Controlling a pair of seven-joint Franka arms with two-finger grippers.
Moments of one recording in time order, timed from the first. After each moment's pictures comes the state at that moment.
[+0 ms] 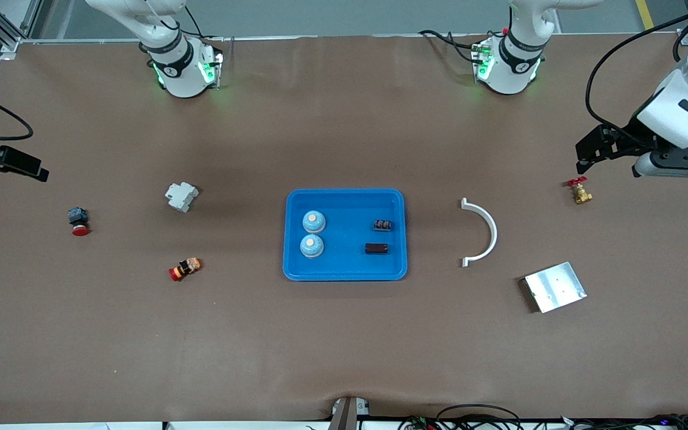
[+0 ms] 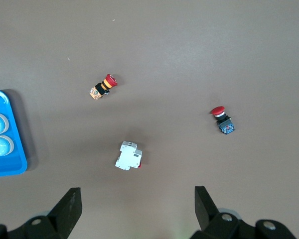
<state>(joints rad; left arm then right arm) -0.05 0.00 -0.11 -1.58 0.00 1.67 -0.08 -0.09 0.09 -0.01 -1.49 0.03 1.49 0.03</state>
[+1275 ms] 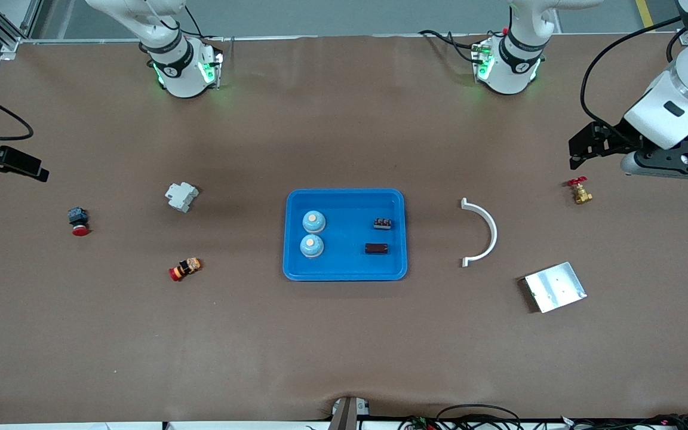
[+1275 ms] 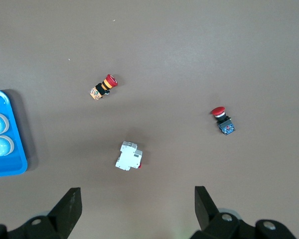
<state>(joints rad) -0.06 0.00 -0.11 -1.59 0.00 1.64 -0.04 -0.09 0.09 0.00 -1.49 0.03 1.49 0.03</state>
